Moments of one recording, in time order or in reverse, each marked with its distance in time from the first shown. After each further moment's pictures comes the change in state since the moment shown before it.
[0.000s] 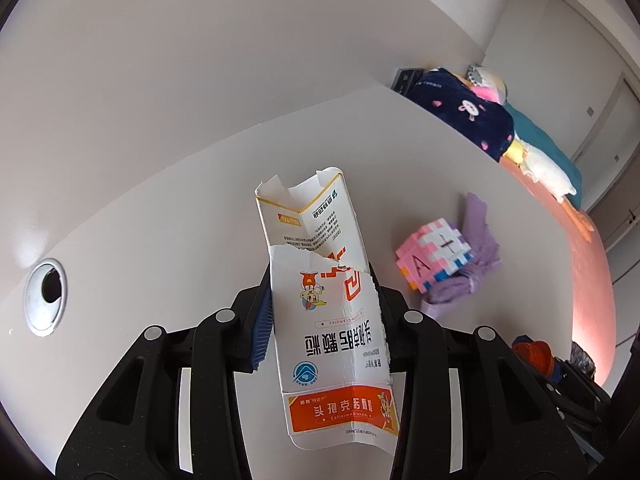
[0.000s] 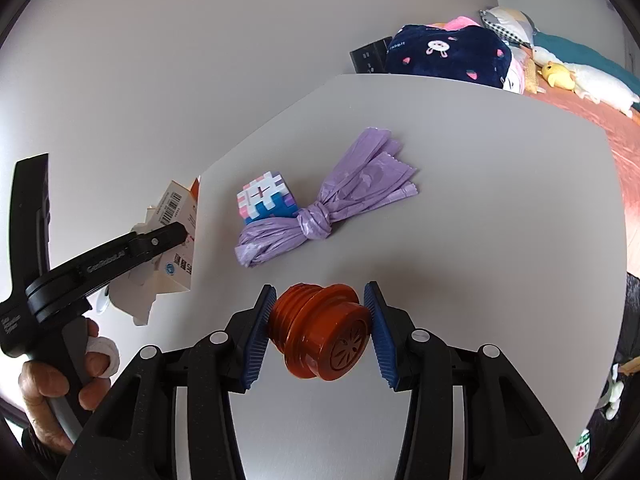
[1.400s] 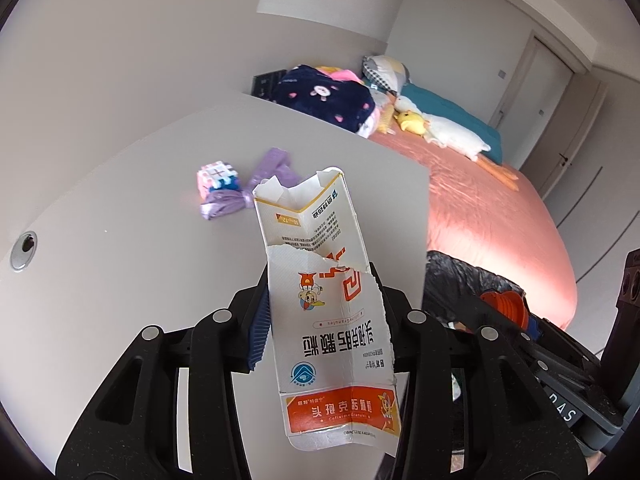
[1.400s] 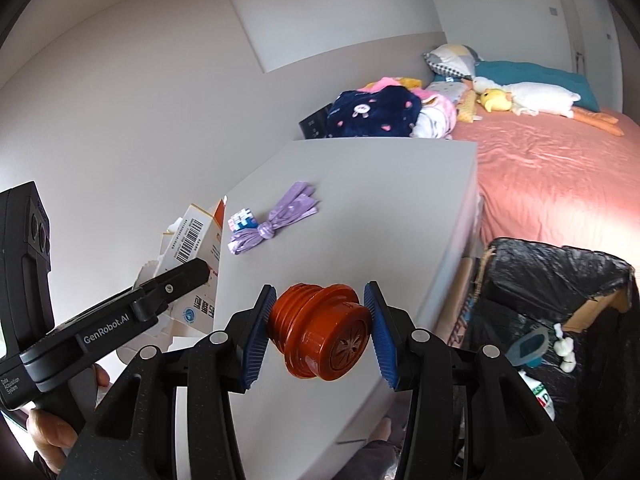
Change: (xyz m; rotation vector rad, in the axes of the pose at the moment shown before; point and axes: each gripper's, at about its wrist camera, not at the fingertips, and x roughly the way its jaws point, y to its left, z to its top) left arm -0.111 -0.143 -0.088 0.203 -0.039 -0.230; right arm -0.174 -0.052 -0.066 0.086 -0.210 -0.092
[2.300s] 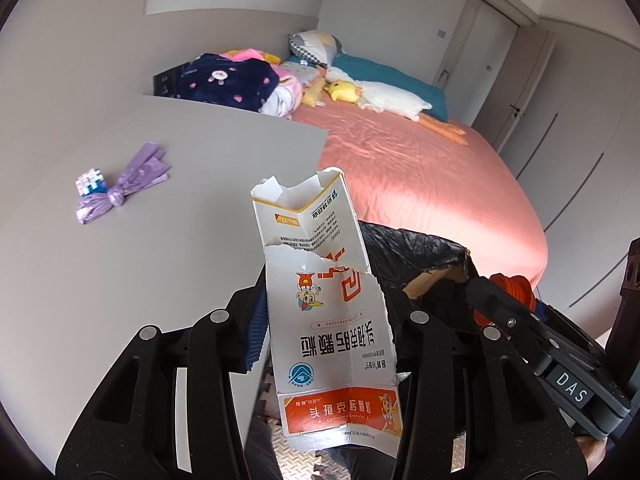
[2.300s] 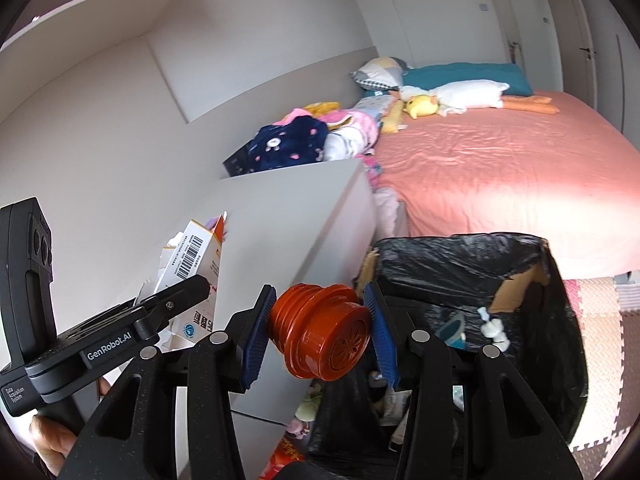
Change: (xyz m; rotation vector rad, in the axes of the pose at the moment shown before) left arm 0.023 -0.123 -0.019 0.163 0.076 -0.146; right arm -0.086 -0.108 -0.014 0.146 -0.096 -0.159
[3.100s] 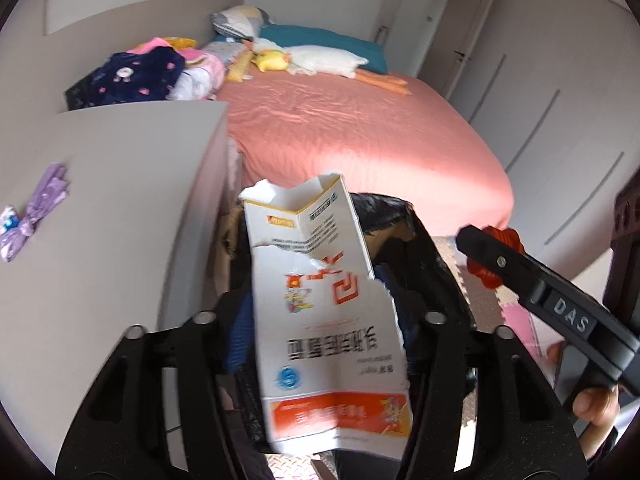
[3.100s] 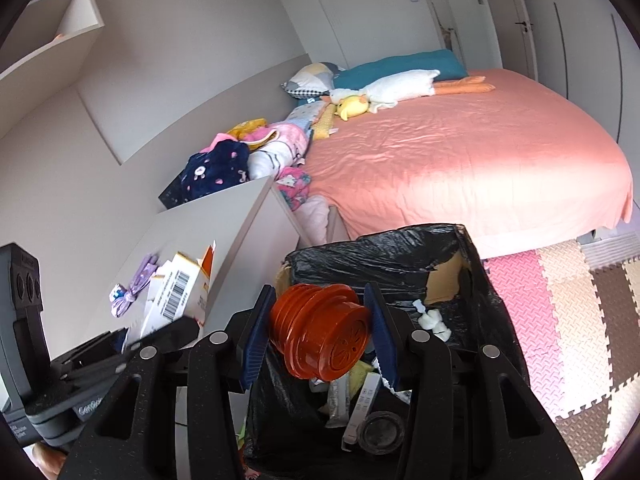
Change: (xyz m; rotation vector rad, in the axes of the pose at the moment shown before) left arm 0.047 -0.081 -0.007 0.186 0.132 -0.155; right arm -0.021 -0.093 0.005 0.166 -0.019 -0.151
